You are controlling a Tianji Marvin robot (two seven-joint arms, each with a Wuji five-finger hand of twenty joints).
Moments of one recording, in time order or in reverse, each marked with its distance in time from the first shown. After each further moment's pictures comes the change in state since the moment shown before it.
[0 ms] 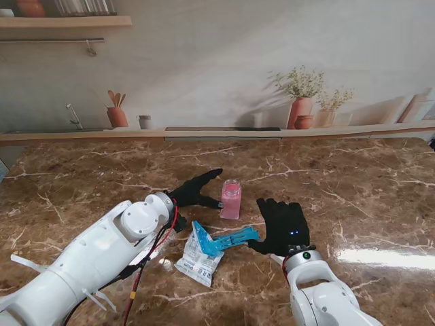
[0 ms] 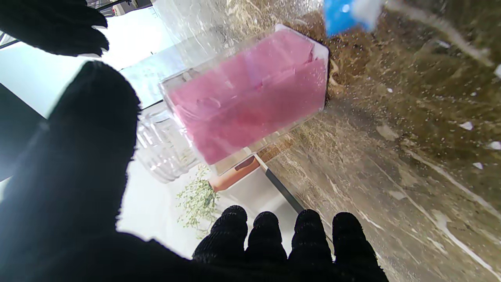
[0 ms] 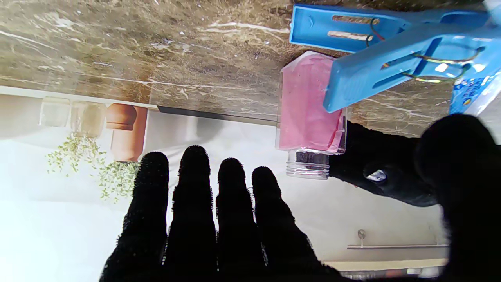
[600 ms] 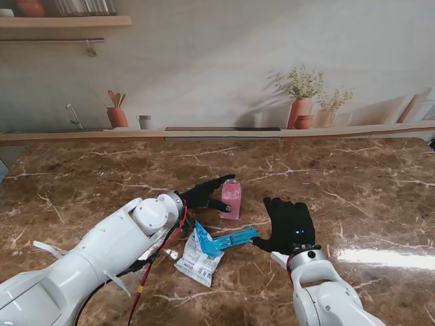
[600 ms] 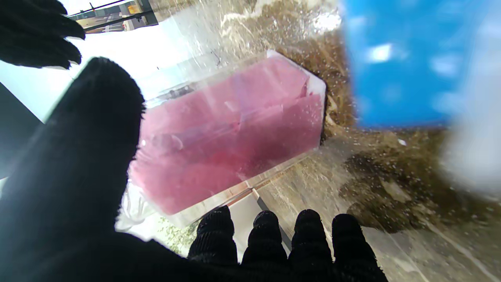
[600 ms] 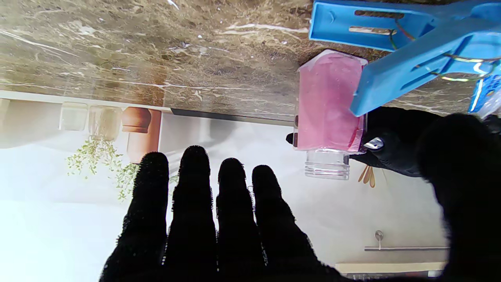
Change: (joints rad) left arm -0.131 -0.114 0.121 0.288 -0.121 -0.105 -0.057; right arm -0.009 -0.004 0.023 -0.001 0.015 0.024 -0.001; left_hand 0.000 -0.025 0.047 0.003 0.000 -0.193 0.014 0.149 0.000 0.000 0.000 0.056 0.000 0.000 0.000 0.005 -0.014 -0.006 0.000 0.007; right_hand 0.000 0.000 0.000 0.000 0.011 -0.004 0.011 0.001 0.000 -0.004 -0.003 0.000 0.000 -0.001 0.000 -0.011 -0.001 0.000 0.000 -0.011
